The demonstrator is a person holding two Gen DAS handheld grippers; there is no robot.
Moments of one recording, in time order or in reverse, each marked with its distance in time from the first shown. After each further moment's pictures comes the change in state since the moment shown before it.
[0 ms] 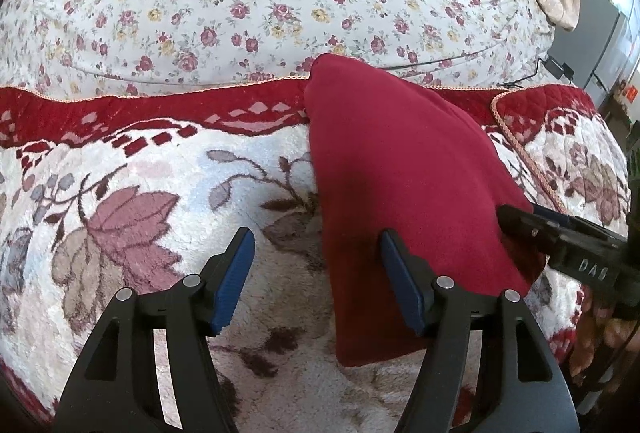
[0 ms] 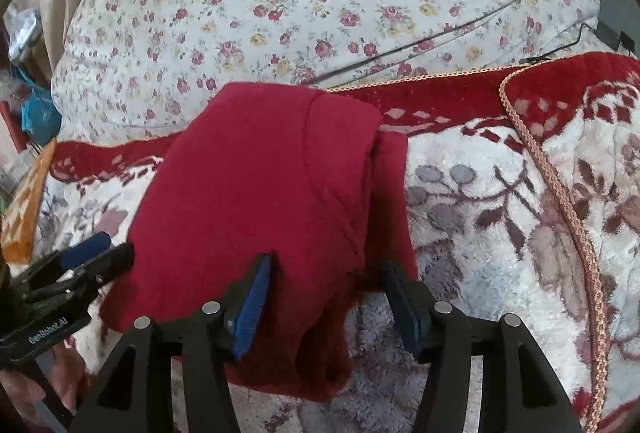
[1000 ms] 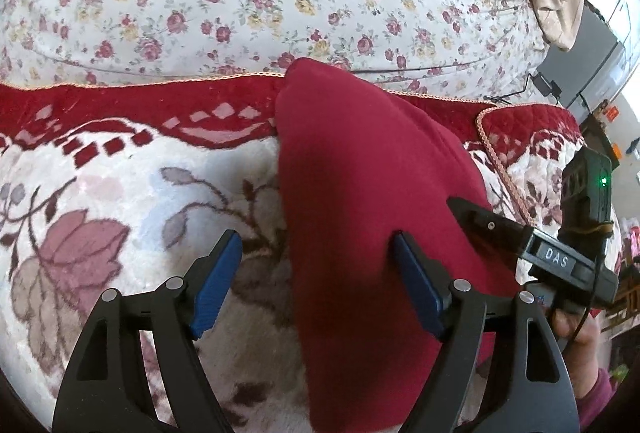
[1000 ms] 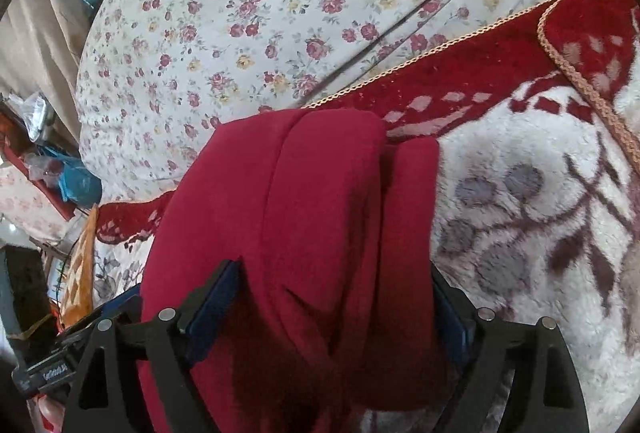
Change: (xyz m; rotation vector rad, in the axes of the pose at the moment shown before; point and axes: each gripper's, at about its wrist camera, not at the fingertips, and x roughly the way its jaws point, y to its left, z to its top) left arm 0.033 0.000 0.038 -0.059 0.066 -0.138; right arm 0.059 -0.044 0.032 0.201 0.011 0.274
